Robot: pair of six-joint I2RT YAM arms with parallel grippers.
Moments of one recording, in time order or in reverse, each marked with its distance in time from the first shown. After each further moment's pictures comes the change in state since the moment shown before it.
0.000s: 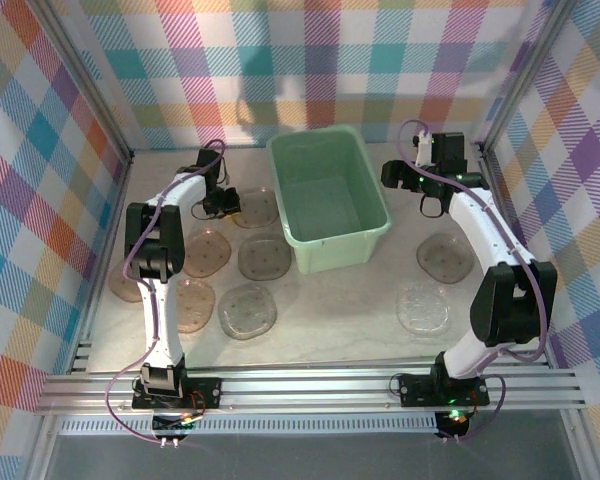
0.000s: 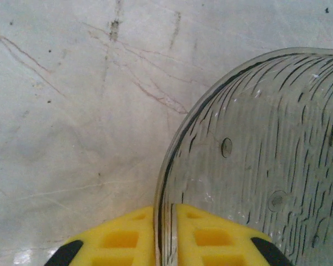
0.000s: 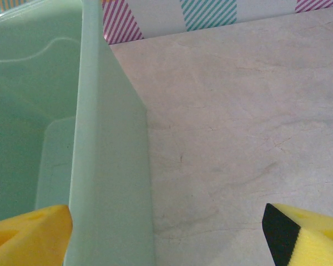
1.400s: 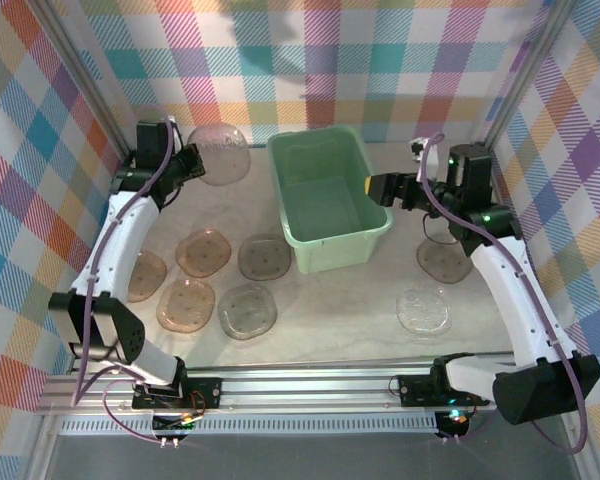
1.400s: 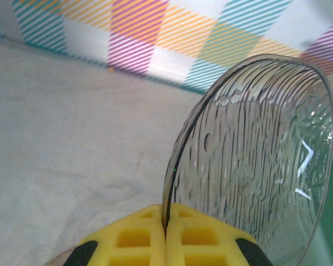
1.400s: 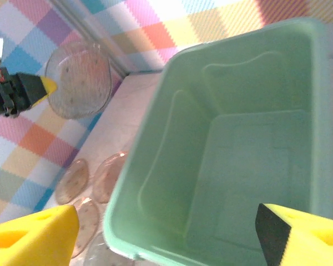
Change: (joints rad) left arm -0.005 -0.750 -0.212 0.090 -0.212 -0.010; right arm 0.127 -0.398 -0.089 -0.059 -0.357 0.138
